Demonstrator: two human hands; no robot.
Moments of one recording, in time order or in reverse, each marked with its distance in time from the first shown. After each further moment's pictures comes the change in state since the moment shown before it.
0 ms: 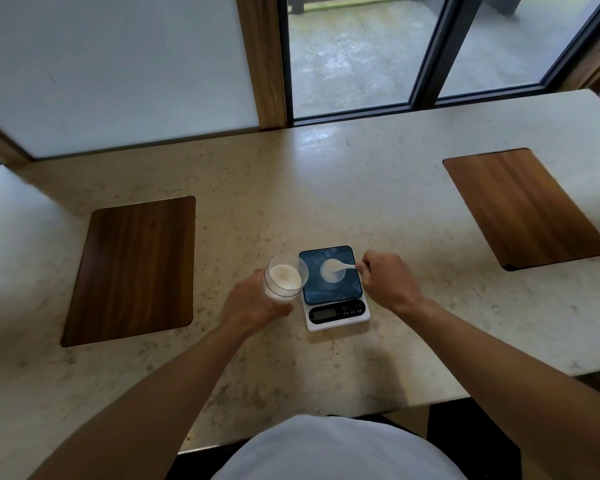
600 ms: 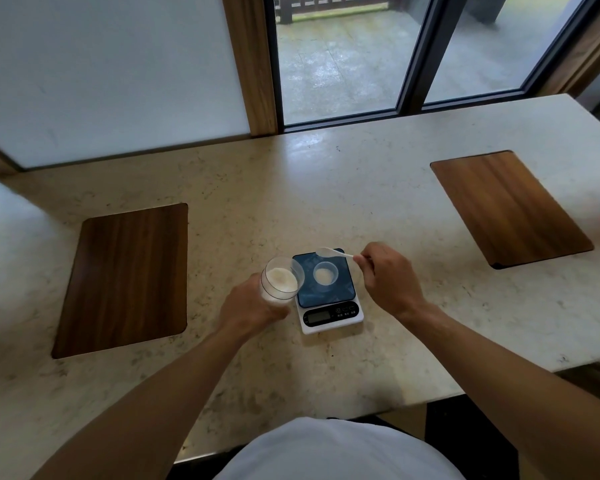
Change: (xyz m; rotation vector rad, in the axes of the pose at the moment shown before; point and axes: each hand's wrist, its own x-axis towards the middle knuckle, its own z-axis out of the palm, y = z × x) left_hand 0.001 0.004 0.005 0.024 0.002 0.014; right_hand -0.015 0.002 -0.018 0.108 0.234 -0.170
